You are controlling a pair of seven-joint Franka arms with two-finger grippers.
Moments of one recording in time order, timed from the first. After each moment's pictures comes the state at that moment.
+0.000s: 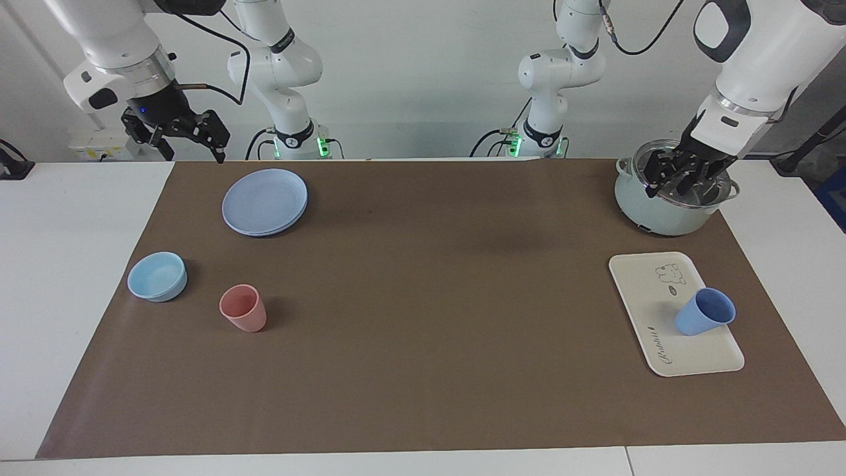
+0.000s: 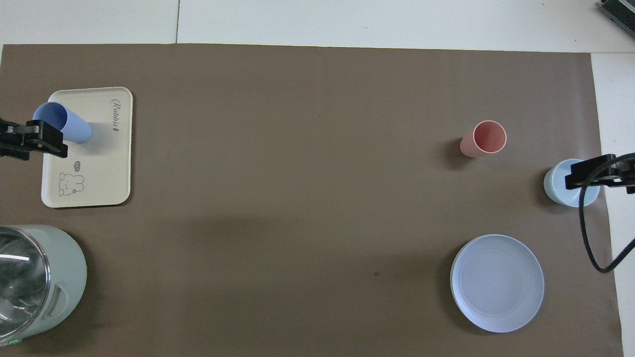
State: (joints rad) left arm 0.10 0.04 -0.13 -1.53 0.00 1.54 -0.03; right arm 0.11 -0.07 -0.14 -1.58 -0.01 1.45 0.07
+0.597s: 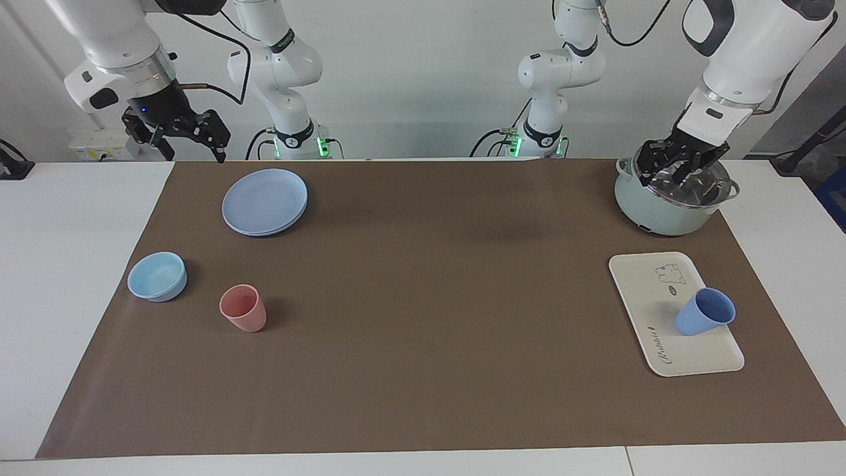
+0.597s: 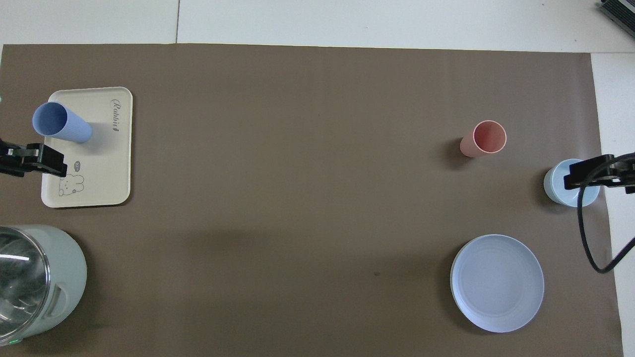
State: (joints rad) left arm 0.10 -0.02 -0.13 -1.61 0.02 1.54 0.04; right arm 0.11 -0.07 -0.13 -1.58 -0.01 1.45 0.07
